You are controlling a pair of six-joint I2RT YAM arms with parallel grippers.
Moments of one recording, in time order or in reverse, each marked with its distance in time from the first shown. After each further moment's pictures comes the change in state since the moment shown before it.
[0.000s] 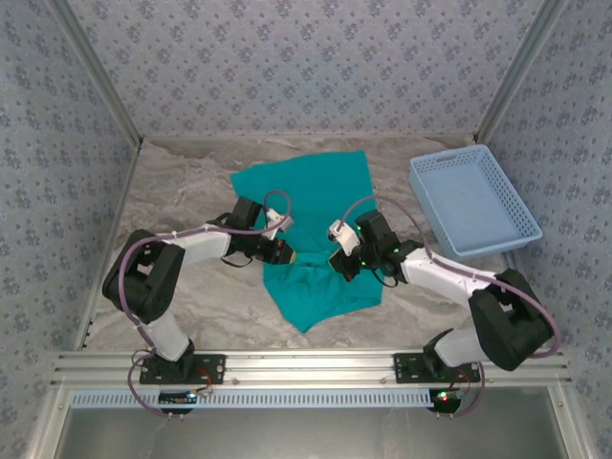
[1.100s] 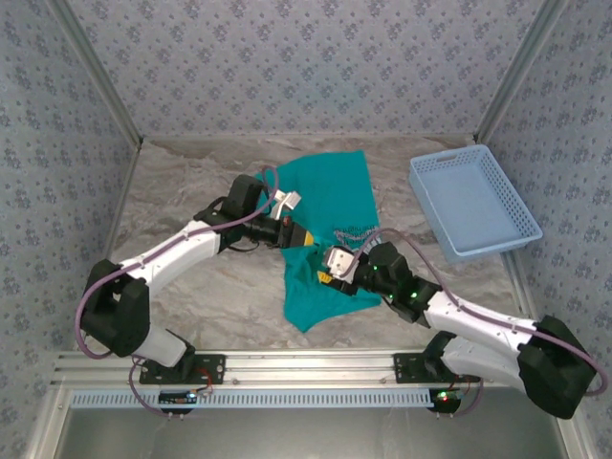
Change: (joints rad) left arm -0.093 -0.228 0.146 -0.100 0.175 -0.406; right arm 0.223 -0.356 -0.302 0.435 0.177 -0.375
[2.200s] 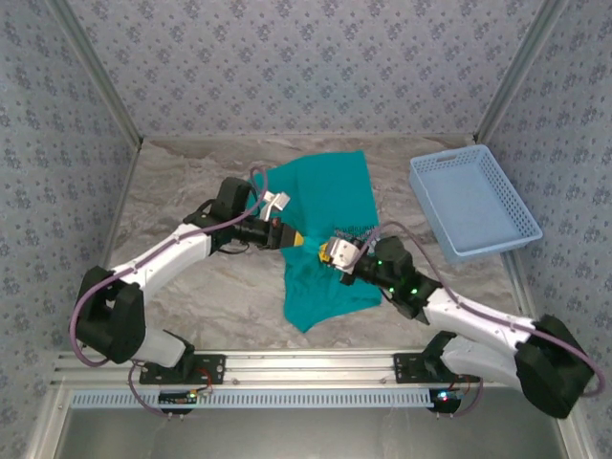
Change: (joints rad) left arm 0.081 -0.040 -0.053 -0.026 0.023 0.080; right arm -0.074 -0.036 0.023 0.063 -0.104 0.009
